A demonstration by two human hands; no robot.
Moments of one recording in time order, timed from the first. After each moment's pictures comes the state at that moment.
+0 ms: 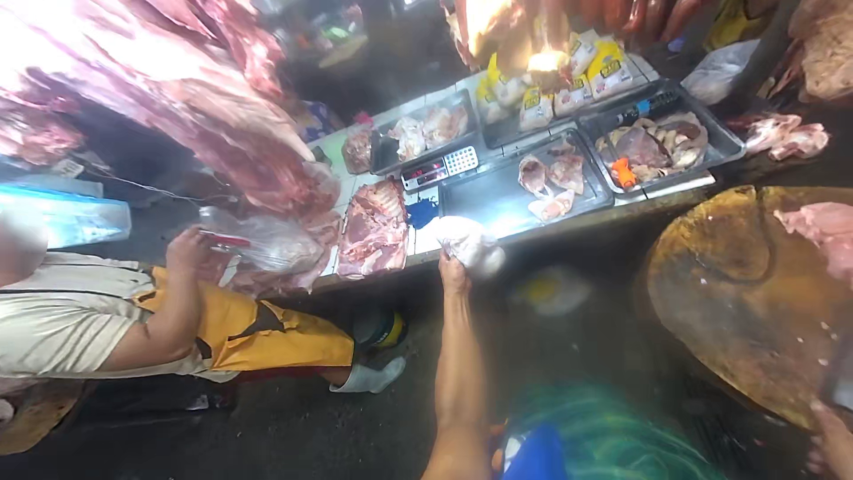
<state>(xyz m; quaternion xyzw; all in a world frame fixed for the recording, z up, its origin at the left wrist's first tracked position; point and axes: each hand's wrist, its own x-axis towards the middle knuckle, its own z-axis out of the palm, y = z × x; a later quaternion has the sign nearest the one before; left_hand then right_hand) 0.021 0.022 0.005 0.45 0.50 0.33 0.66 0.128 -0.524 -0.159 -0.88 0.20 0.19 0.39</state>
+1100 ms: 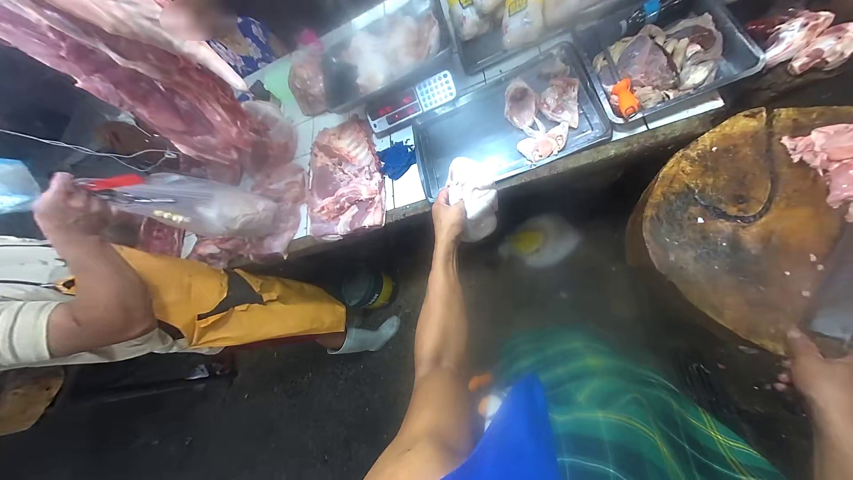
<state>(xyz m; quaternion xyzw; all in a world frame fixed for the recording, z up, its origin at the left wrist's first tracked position) 0.020 0.087 -0.114 0.71 0.39 0.29 0.52 0.132 -0.529 -0.182 -0.88 0.25 0.17 0.36</state>
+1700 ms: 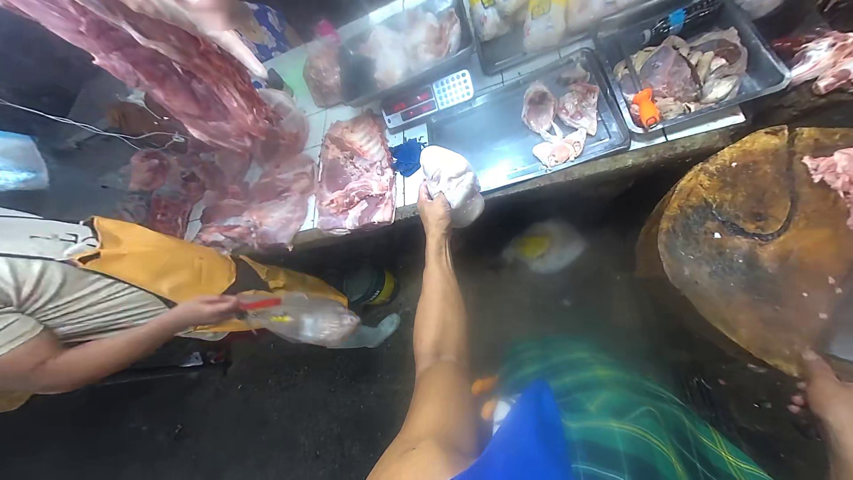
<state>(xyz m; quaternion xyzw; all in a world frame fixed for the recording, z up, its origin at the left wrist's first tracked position) 0.007 0.136 -0.108 0.62 0.35 0.44 0.54 0.135 -0.530 -0.189 -0.89 0.25 0.17 0.35</state>
